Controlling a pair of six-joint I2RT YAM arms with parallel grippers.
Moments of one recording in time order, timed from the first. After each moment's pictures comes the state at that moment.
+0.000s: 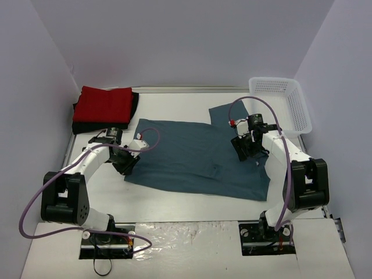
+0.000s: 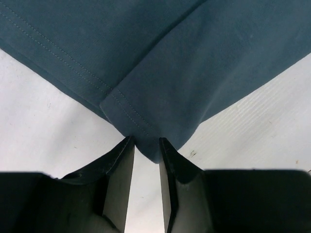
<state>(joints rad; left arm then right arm) -0.11 1.43 0.90 -0.78 0.34 0.72 0.13 1.55 1.02 -0.68 -0.09 -0.37</state>
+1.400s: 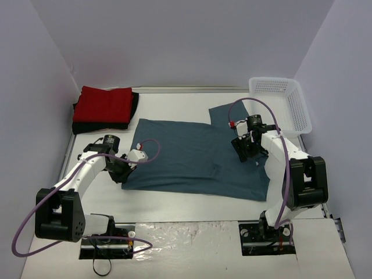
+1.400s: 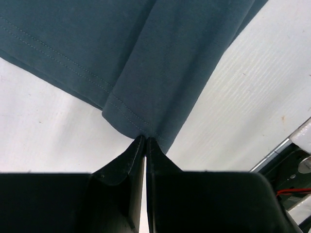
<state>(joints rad) -0.11 1.29 0.83 -0.94 0.34 0.85 0.13 1.57 1.01 -0.67 -0.06 -0.37</state>
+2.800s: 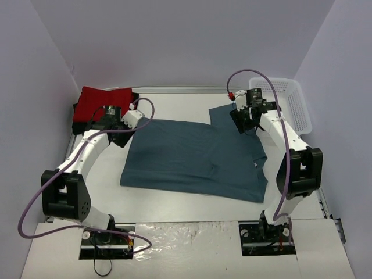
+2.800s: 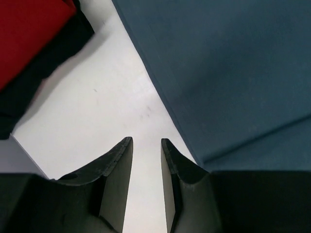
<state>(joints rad) -0.13 1.45 1.13 -0.65 0.09 0.54 0.15 1.69 1.38 -0.71 -0.01 -0.36</state>
